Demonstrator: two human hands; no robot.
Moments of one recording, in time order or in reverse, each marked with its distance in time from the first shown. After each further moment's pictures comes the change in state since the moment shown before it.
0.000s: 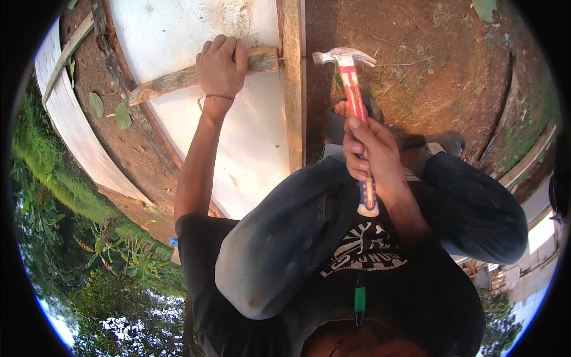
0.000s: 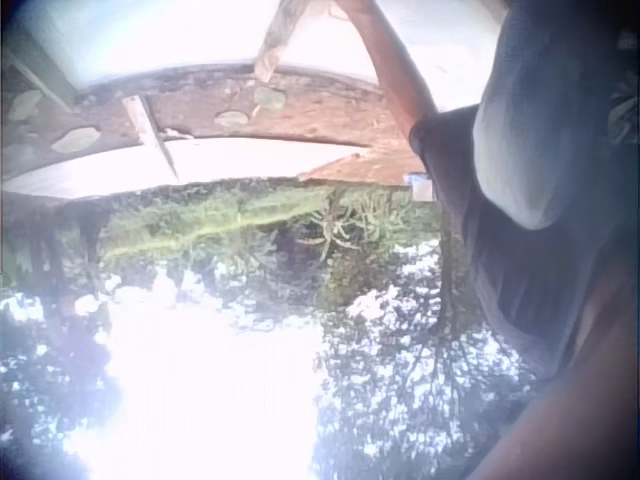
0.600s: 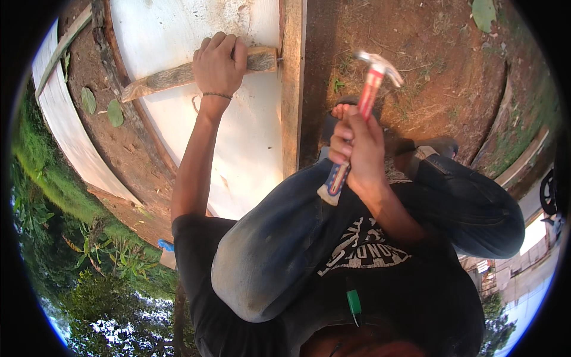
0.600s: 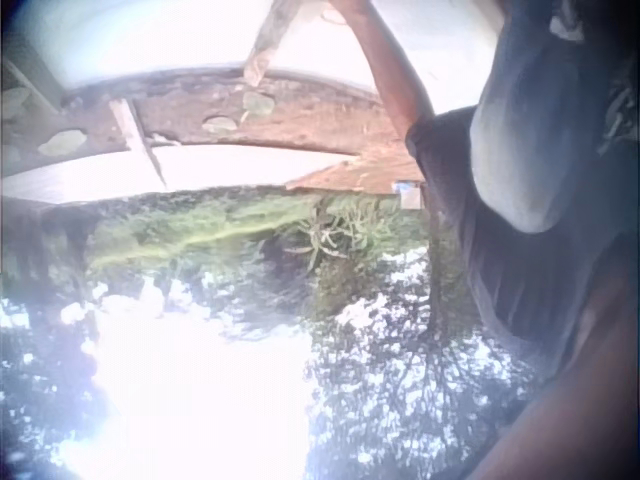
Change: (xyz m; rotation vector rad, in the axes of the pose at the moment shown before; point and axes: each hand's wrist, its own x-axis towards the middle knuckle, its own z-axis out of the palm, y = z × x) left_hand 0.016 -0.005 0.005 0.011 0.074 0.006; right_hand 0.036 -0.020 0.002 0.380 0.464 -0.532
